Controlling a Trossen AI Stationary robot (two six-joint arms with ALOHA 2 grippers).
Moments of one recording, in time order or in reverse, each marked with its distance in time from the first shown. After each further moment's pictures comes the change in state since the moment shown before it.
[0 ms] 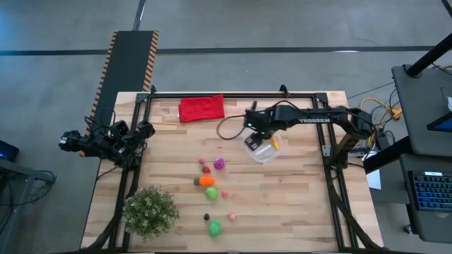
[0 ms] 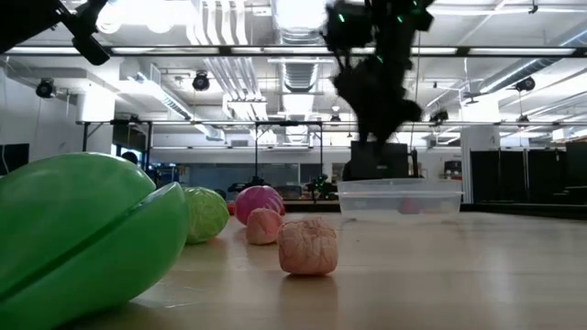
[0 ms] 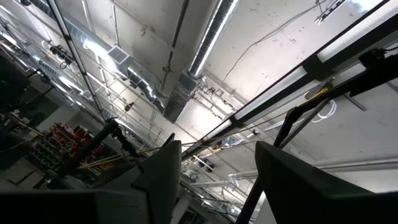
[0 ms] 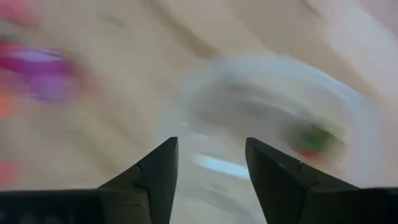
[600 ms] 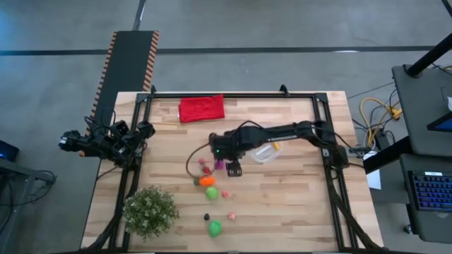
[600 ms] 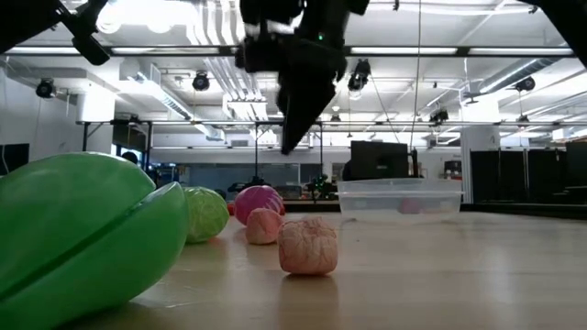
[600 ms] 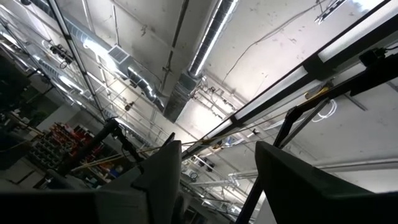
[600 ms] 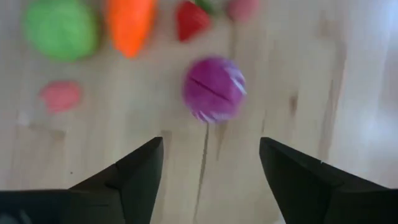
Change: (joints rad) left arm 0.000 0.001 0.000 -0.001 0.000 -0.001; right arm 0.227 0.397 0.489 -0.074 -0.020 -0.708
